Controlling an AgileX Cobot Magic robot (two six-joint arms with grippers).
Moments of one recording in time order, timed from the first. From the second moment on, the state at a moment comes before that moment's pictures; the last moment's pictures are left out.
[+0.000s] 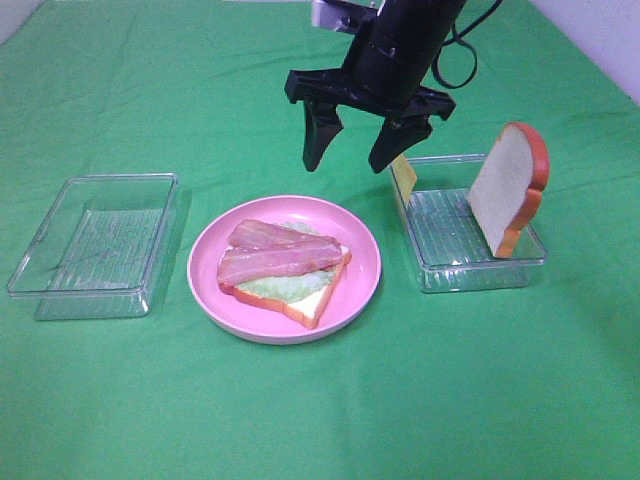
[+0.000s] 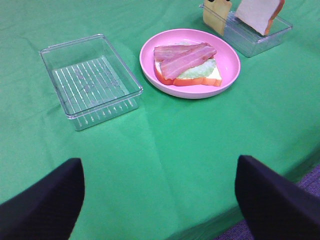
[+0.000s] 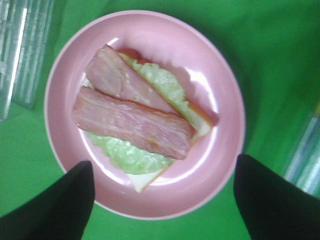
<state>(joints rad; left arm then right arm) -0.56 0.00 -0.50 0.01 1.06 -0.12 0.47 2.12 -1.84 0.31 1.13 0.07</state>
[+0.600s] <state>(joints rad) -0.56 0.00 -0.50 0.01 1.06 -0.12 0.39 2.21 -2.02 0.10 1.21 0.12</state>
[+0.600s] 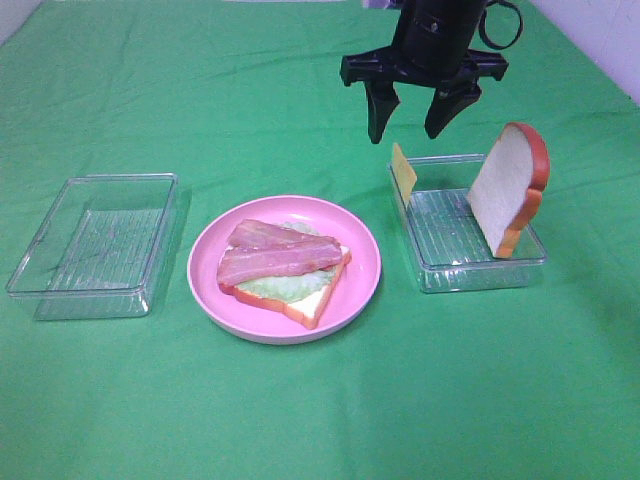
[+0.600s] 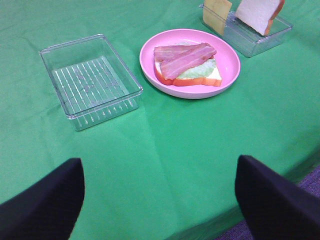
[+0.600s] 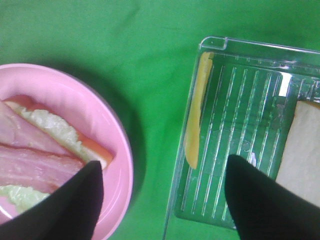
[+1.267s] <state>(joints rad) -0.56 0.00 -0.50 0.01 1.06 -0.12 0.35 2.35 -2.03 0.11 1.17 0.12</state>
